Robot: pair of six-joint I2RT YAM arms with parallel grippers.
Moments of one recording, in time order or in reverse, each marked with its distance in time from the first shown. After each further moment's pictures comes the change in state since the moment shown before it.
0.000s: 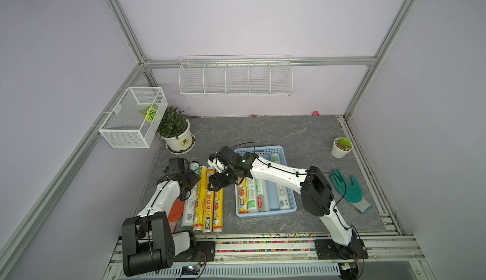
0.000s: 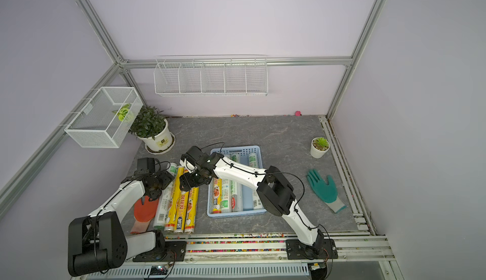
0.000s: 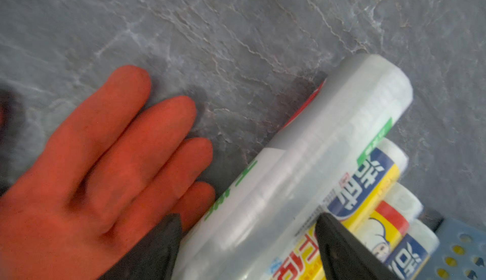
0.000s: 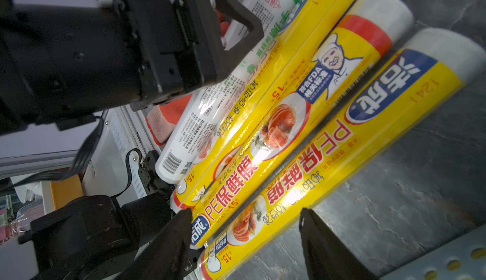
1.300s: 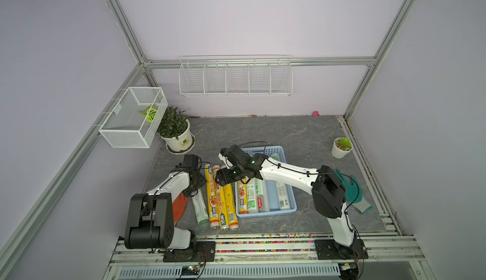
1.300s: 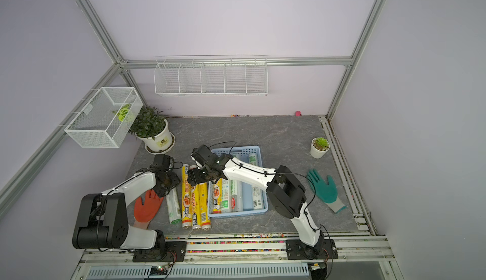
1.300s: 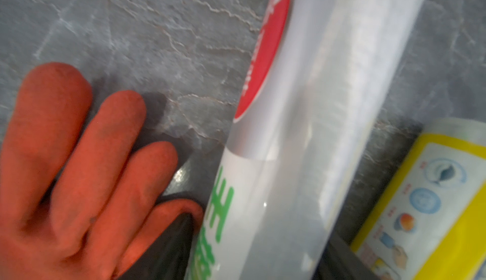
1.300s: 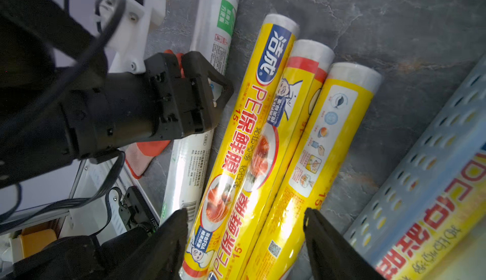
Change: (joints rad) left arm -0.171 0.174 0.073 -0.061 -0.166 0.046; right arm -0.030 -0.151 -0.232 0.151 0.155 0.089
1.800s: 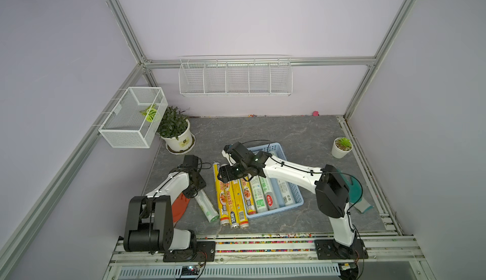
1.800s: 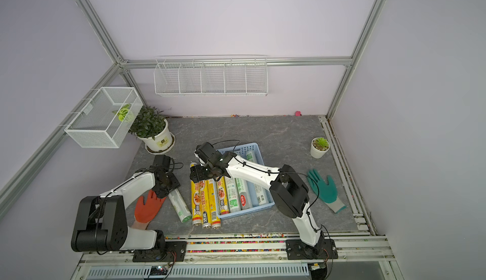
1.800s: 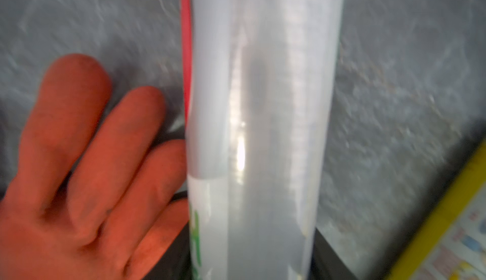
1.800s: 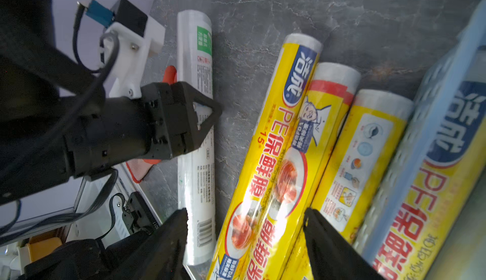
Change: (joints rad) left arm -0.006 -0.060 0.008 -0.110 0.056 0.032; right arm -0.029 -0.036 -0.018 0.002 0.002 0.018
